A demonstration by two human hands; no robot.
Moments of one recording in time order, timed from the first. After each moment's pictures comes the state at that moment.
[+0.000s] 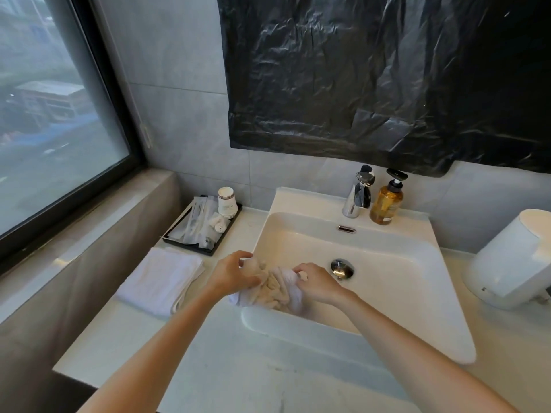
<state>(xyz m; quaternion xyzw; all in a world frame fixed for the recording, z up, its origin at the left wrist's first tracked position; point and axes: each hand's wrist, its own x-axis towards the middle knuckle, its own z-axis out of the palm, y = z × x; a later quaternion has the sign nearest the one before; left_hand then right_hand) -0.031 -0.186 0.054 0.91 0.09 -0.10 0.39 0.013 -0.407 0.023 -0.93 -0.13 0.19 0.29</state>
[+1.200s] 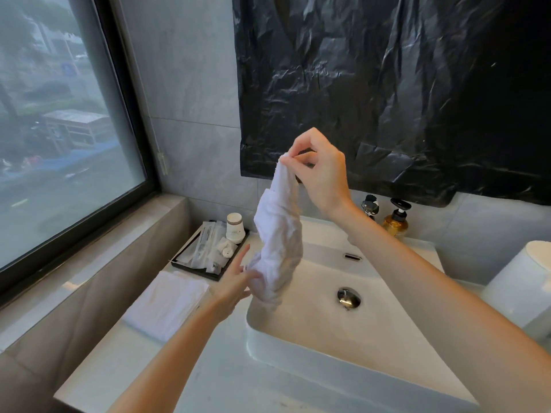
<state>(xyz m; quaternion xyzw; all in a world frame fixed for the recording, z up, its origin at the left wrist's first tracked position) -0.037 -0.190 0.099 0.67 0.13 -0.07 0.73 0.029 -0.352 0.275 -0.75 -0.30 -0.26 0.53</state>
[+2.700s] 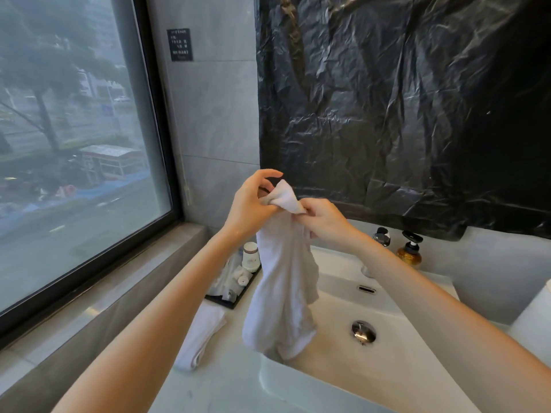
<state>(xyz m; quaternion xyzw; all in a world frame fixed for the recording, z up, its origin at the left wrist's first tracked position) -0.003 -0.182 0.274 0.83 -0.12 0.33 0.43 0.036 -0.353 0.269 -0.84 -0.31 -0.04 0.45</state>
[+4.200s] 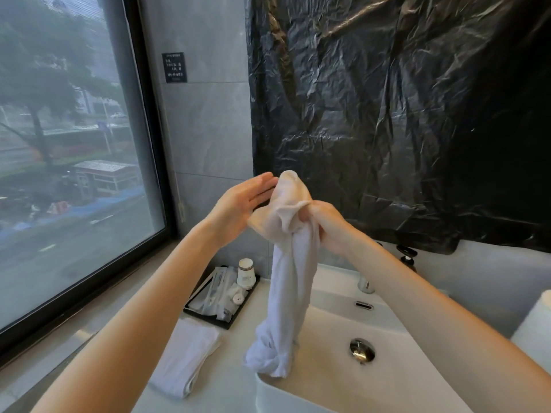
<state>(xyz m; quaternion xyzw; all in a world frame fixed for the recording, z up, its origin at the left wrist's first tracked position) -0.001 -0.174 0.317 0.66 -0.09 0.05 0.75 0.054 -0.353 0.292 -0.69 -0.17 0.12 0.70</state>
